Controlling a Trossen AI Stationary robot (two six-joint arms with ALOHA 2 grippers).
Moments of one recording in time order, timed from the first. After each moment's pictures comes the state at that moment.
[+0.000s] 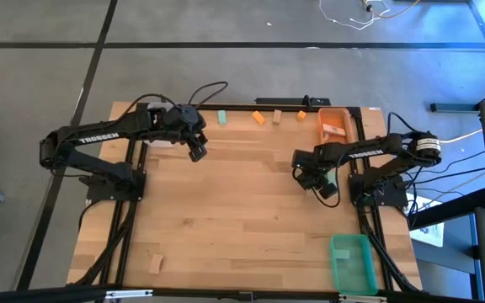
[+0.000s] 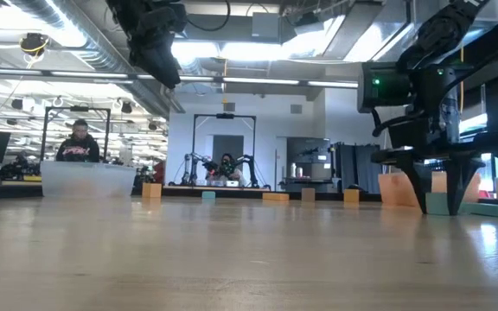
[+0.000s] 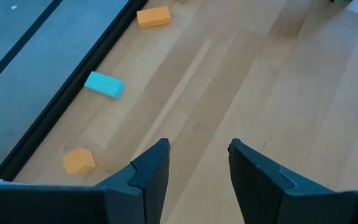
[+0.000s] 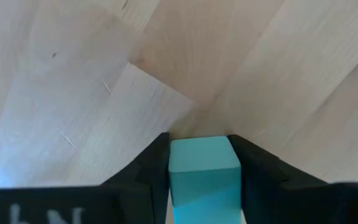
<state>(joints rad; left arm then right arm) 0.31 1.19 1.11 -0.74 -0.19 -0.15 -0.18 1.49 0.65 -0.71 -0.07 -0.73</state>
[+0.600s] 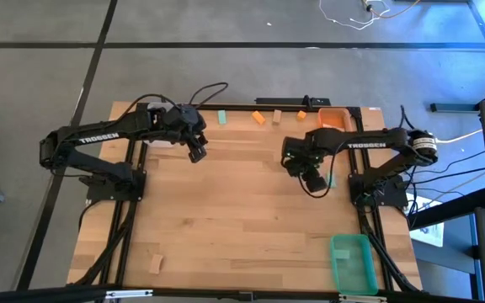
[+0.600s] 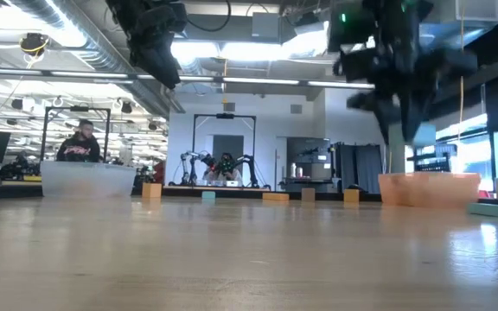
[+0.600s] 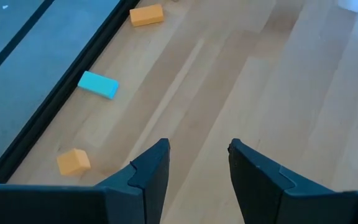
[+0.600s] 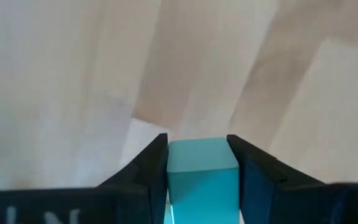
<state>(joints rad) 0.31 1.19 1.11 -0.74 -0.17 -0.15 -0.15 1.50 1.10 -1.10 -0.09 -0.43</state>
